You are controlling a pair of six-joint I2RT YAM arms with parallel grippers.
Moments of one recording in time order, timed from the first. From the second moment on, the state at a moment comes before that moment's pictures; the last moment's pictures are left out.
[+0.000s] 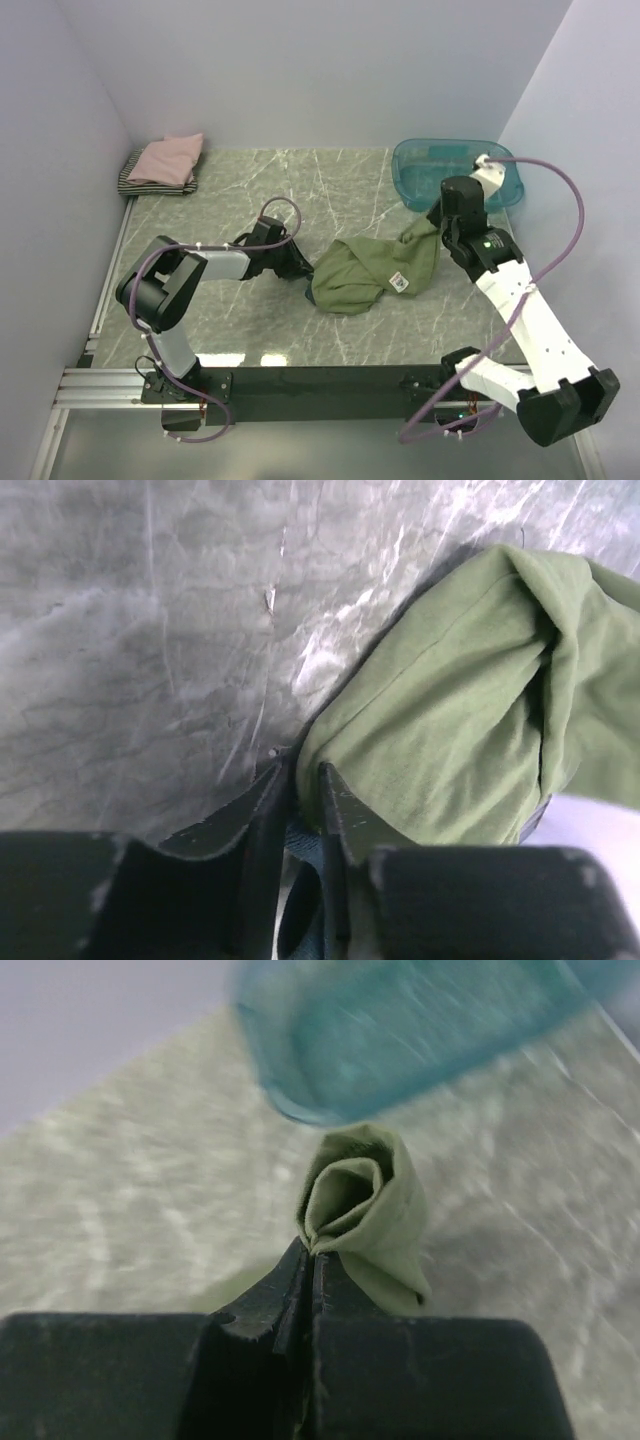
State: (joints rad) left arm -0.55 1.76 0.82 0.14 0.27 -1.00; right arm 0.36 1.05 1.15 -0.56 0.54 0.59
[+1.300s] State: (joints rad) left arm -0.48 1.66 0.83 0.09 0.11 -0.99; right arm 0.38 1.08 0.86 -0.64 0.47 0.79
